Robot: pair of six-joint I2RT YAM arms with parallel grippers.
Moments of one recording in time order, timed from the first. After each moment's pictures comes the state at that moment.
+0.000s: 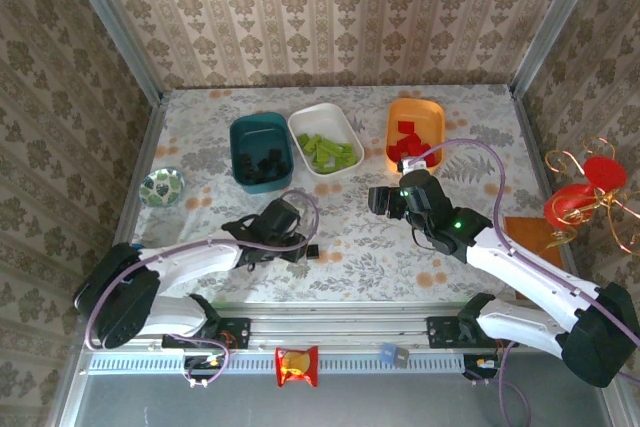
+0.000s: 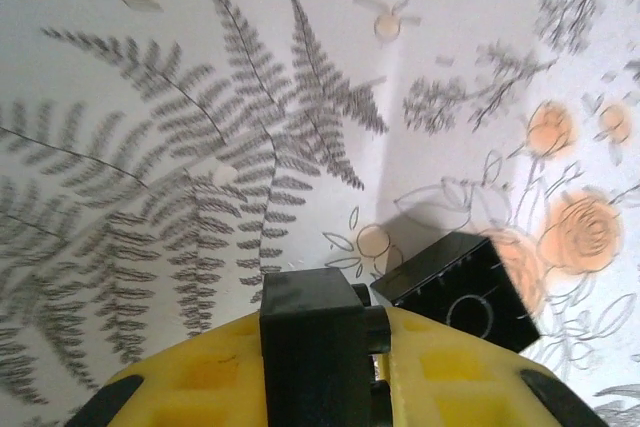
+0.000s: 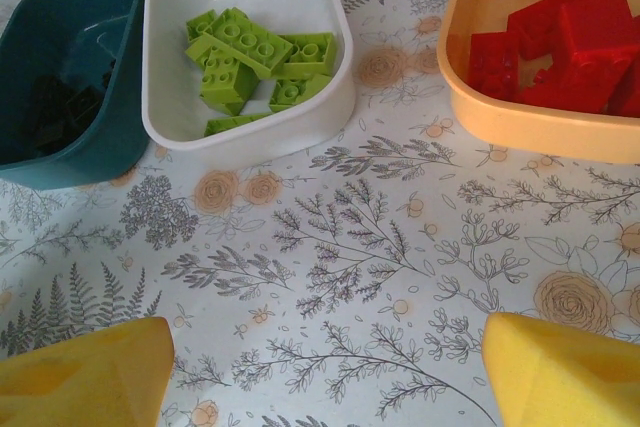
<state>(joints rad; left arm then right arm) -0.83 1.28 0.59 -0.31 0.01 -0.40 0.63 1.05 0.73 -0.33 0.26 0.50</state>
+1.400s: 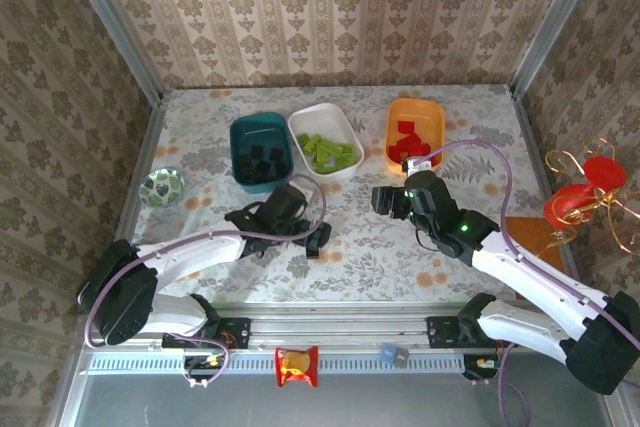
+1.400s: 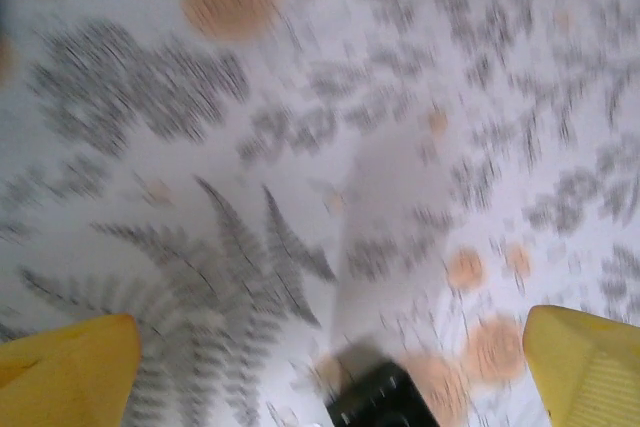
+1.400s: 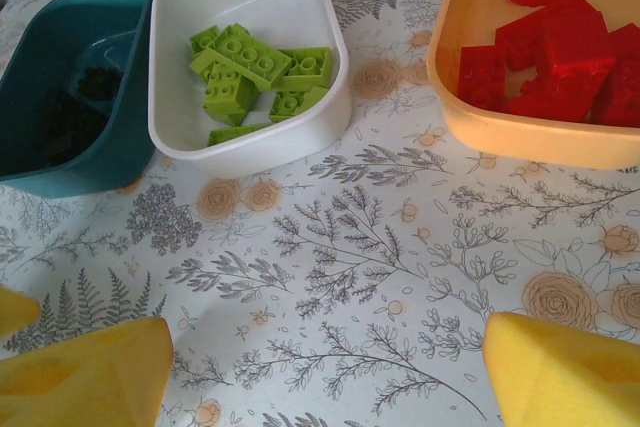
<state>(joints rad) -0.87 1.32 0.69 -0.28 -0.02 -0.37 0.63 1.00 0.73 -0.35 0.26 0.51</state>
